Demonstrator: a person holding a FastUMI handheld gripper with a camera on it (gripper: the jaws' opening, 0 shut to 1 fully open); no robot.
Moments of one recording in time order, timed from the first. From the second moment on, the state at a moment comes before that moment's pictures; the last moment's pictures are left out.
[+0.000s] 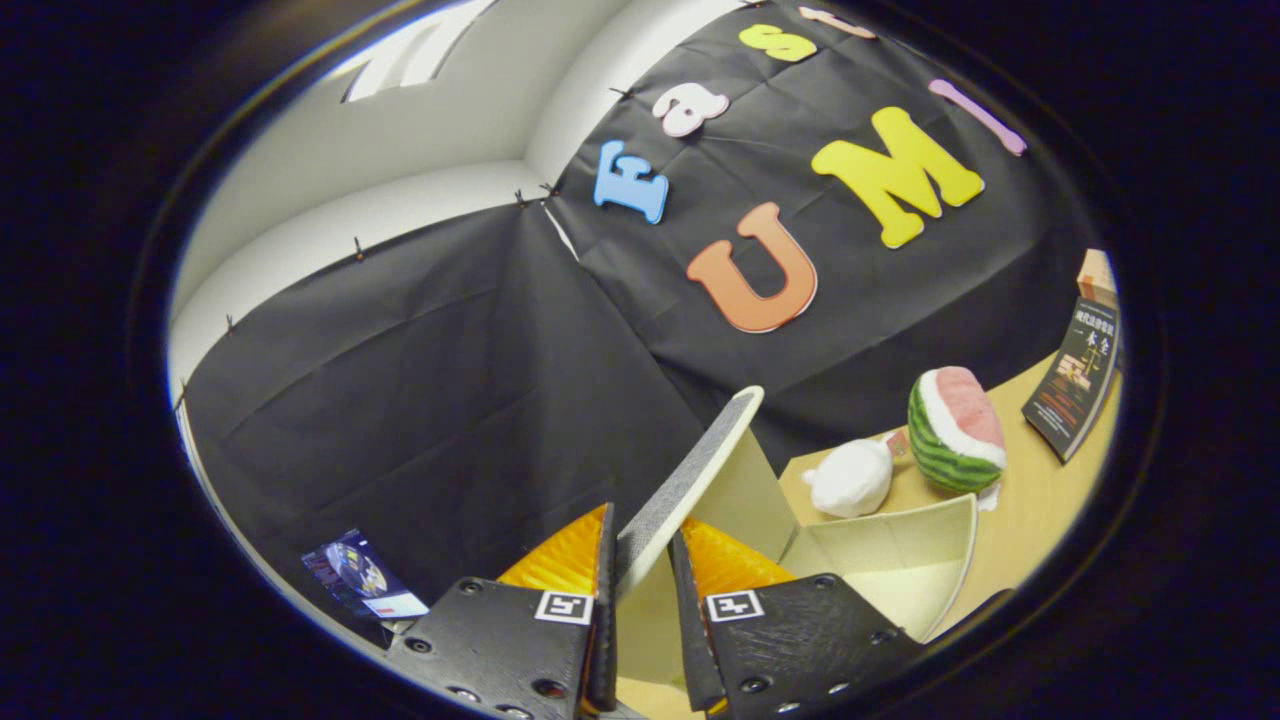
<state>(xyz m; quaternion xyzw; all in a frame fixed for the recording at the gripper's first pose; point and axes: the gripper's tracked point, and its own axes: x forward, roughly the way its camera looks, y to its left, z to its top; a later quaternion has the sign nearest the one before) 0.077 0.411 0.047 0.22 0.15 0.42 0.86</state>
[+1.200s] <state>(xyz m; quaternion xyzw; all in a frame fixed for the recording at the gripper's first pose) 0.082 0.382 0.025 0.03 0.07 0.35 0.94</state>
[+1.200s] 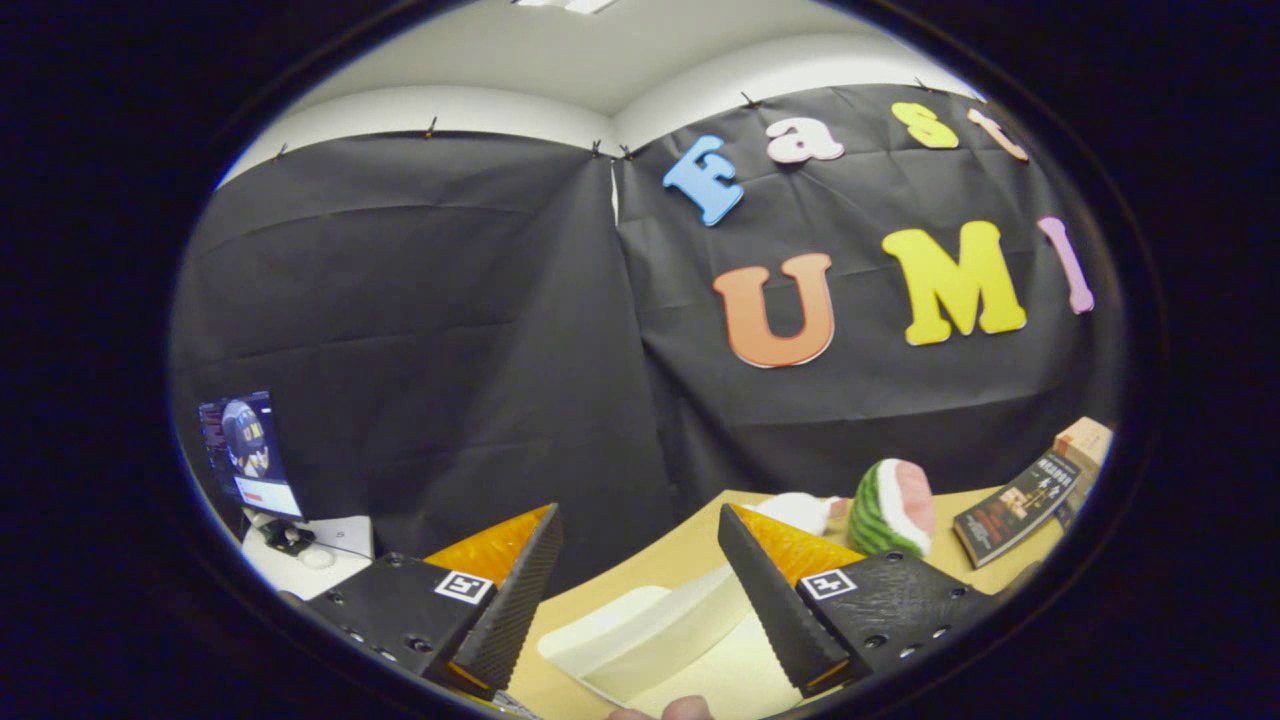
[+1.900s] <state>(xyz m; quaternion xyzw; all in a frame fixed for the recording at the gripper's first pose) 0.128 0.014 0.002 -0.04 0.15 0.11 0.98</state>
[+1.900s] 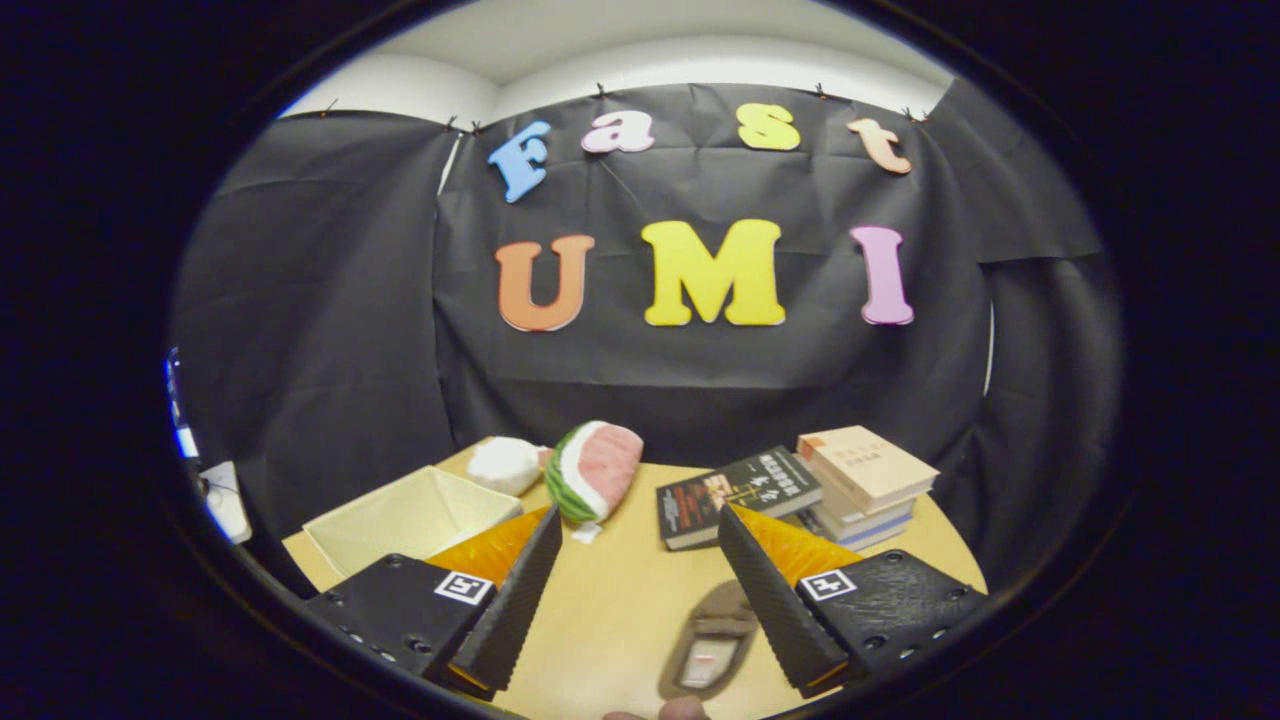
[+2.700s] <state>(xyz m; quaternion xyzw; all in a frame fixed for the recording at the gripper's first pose) 0.137 -0.074 -0.180 -0.01 0.45 0.02 0.89</state>
